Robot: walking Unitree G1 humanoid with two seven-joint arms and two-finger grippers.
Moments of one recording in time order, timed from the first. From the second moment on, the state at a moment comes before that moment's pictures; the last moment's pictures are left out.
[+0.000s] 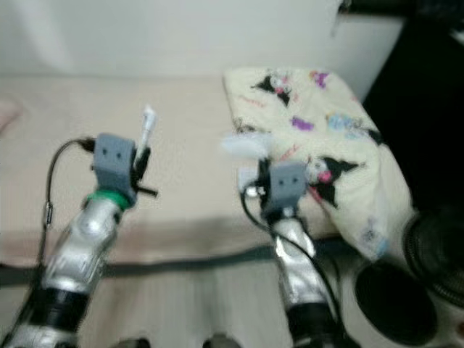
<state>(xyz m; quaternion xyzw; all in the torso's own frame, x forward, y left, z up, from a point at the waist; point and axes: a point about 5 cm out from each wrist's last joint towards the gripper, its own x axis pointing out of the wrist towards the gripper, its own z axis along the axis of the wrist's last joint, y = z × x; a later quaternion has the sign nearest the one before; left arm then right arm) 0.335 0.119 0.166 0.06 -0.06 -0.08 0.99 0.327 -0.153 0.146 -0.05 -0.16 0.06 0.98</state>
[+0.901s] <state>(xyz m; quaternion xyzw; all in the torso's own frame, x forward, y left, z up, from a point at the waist) 0.335 0.119 0.161 0.07 -0.04 -0.07 0.99 0.322 -0.136 0.142 -0.03 -0.14 0.16 0.98</state>
